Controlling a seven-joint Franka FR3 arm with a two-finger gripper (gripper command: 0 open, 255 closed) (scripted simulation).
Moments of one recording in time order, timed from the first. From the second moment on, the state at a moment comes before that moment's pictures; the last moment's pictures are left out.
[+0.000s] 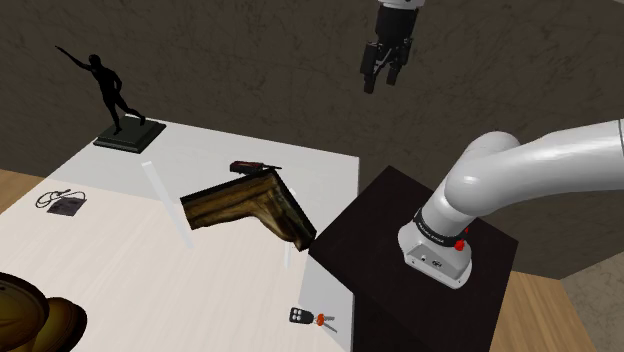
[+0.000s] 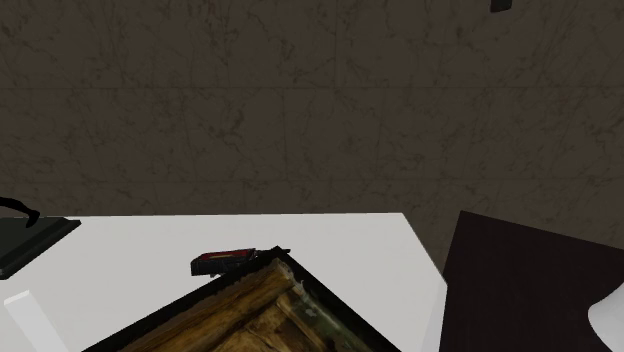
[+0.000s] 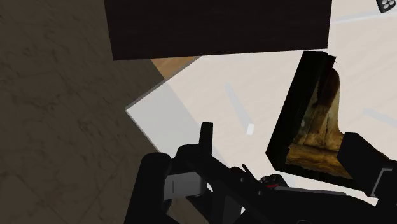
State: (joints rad) arm -0.02 -0.76 0.00 -2.38 0.06 1.51 0.09
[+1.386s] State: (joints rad) arm 0.05 -0.10 -0.02 -2.30 0.04 2.03 -0.21
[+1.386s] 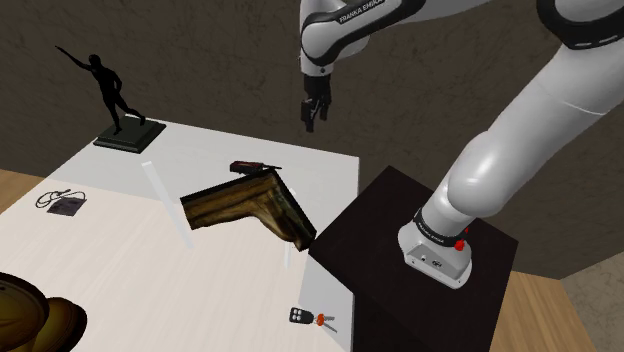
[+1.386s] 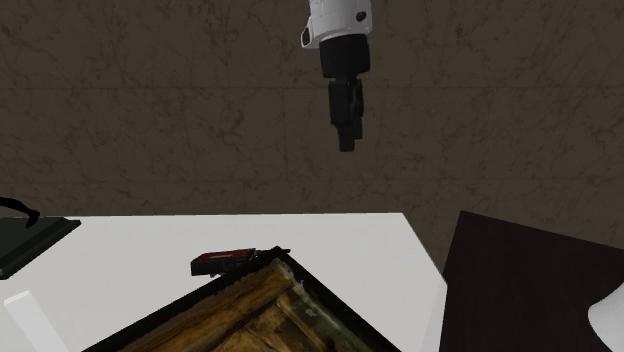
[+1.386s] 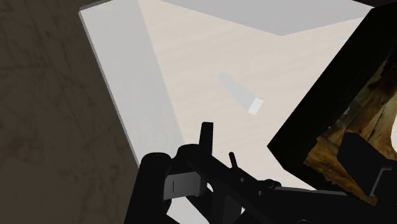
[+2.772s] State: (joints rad) arm 0.10 0.70 0.03 -1.74 -0.01 2.20 -0.43
